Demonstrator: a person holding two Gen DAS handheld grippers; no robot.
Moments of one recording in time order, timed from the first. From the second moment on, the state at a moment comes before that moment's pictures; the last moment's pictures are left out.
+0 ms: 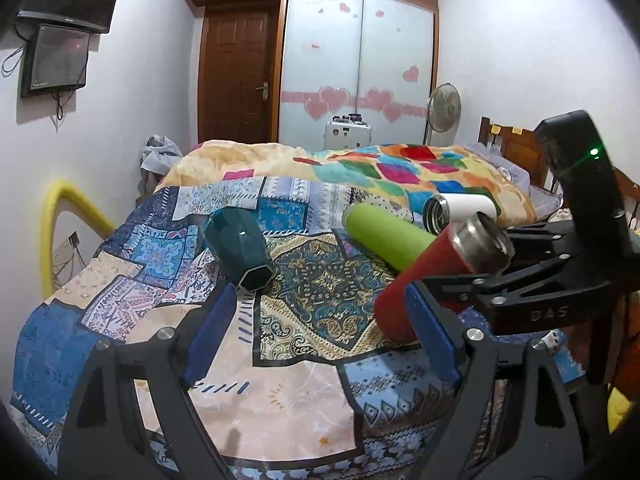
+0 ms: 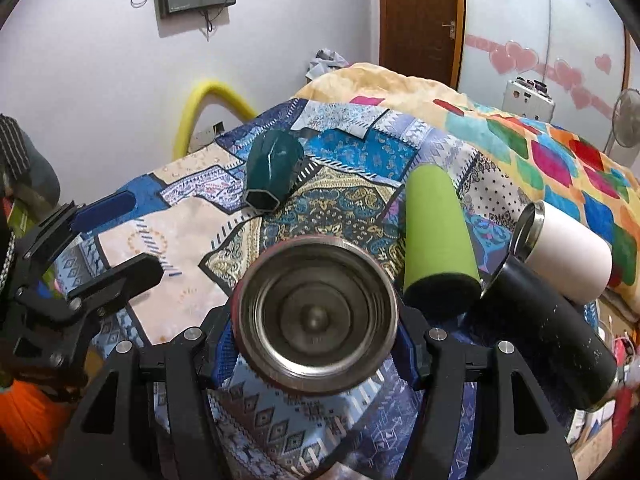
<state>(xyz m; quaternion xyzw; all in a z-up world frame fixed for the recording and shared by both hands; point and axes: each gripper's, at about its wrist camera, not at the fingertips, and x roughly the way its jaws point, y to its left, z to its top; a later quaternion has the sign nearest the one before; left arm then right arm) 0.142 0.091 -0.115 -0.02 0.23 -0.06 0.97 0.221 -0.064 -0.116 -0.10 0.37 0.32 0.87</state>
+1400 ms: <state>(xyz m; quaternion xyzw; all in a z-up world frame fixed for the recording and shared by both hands) 0.087 0.051 -0.046 -0.02 0.14 -0.05 0.99 0.134 -0.139 -0.049 -0.02 0.21 0.26 0.94</state>
